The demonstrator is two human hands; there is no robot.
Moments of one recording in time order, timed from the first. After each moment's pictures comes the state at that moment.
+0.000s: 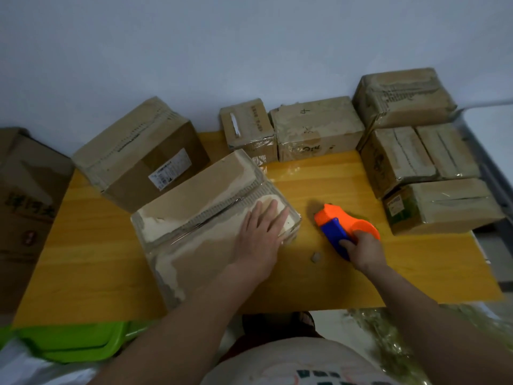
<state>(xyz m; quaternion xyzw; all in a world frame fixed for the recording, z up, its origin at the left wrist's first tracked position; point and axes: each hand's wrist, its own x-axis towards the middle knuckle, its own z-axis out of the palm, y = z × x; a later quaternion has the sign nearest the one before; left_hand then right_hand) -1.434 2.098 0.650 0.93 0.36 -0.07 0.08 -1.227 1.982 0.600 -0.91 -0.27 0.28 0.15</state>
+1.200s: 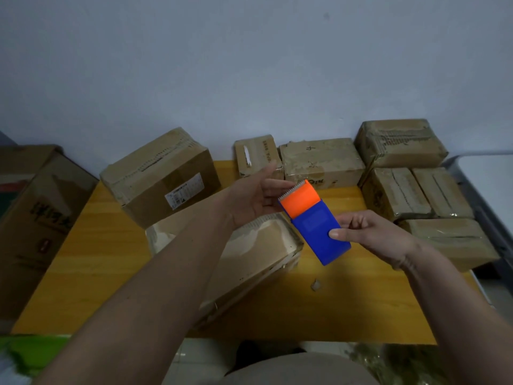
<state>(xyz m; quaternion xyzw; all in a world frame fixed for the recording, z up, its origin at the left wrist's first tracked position) -1.412 2.183 0.777 0.50 0.37 0.10 0.78 -1.213 2.011 0.759 -0.56 -0.46 0.58 0.38</state>
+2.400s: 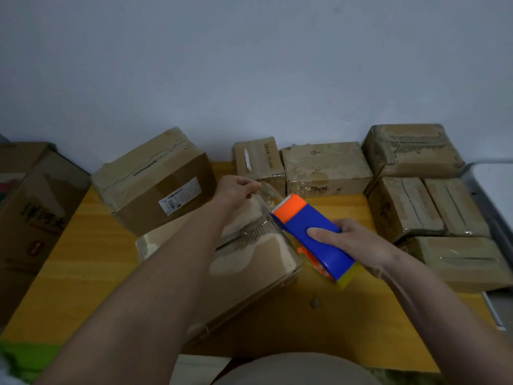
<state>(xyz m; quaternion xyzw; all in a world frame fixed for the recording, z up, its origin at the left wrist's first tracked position) -1.397 2.244 0.737 0.61 0.57 0.19 0.52 -1.230 2.053 0.772 -0.63 -0.35 0.61 0.33</state>
